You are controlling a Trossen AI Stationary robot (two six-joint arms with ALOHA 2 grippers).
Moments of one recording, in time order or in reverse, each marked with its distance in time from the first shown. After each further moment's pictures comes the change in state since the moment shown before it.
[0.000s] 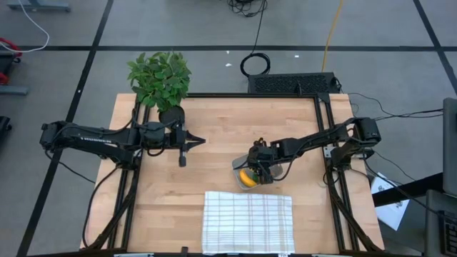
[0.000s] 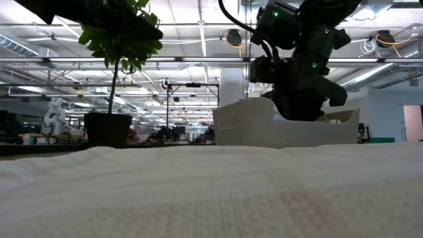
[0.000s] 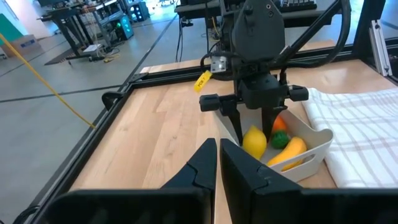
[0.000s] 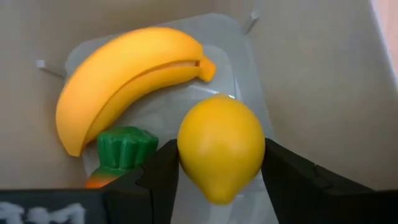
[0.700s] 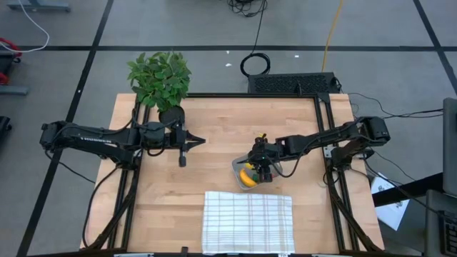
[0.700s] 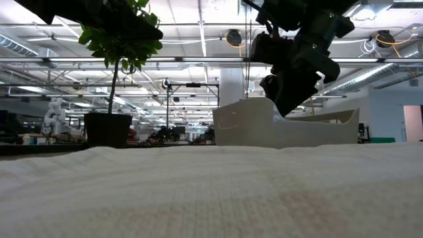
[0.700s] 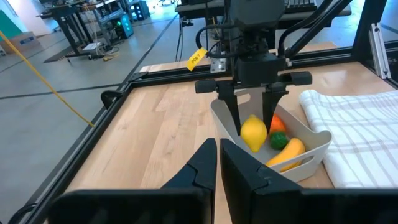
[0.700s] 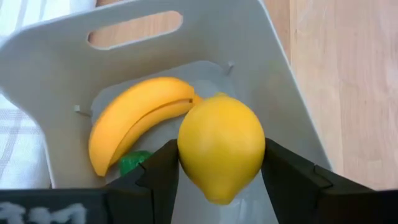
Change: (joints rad) left arm 0.000 0.000 0.000 0.000 0.000 -0.016; right arm 0.001 -0.099 0.000 0.013 0.004 0.057
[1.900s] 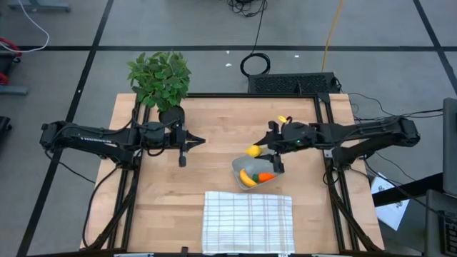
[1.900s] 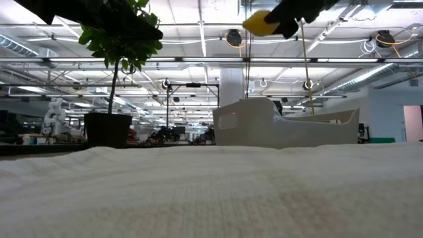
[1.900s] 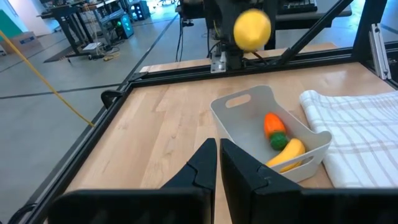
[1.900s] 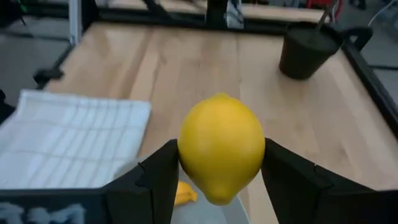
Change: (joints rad) left arm 0.000 0.000 0.000 0.001 -0.001 -0.001; right arm -0.016 -0.415 0.001 0.073 -0.034 -0.009
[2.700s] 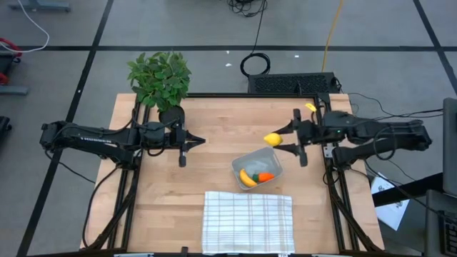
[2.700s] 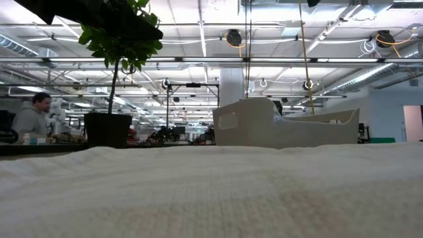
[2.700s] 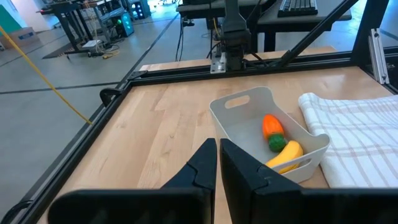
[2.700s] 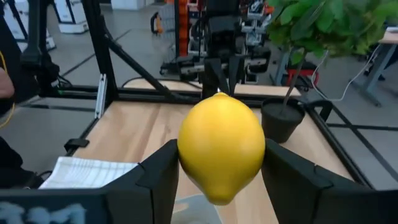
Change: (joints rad) left arm 0.000 0.000 0.000 0.001 0.000 -0.025; right arm 0.000 -0.309 0.000 -0.016 0.000 0.014
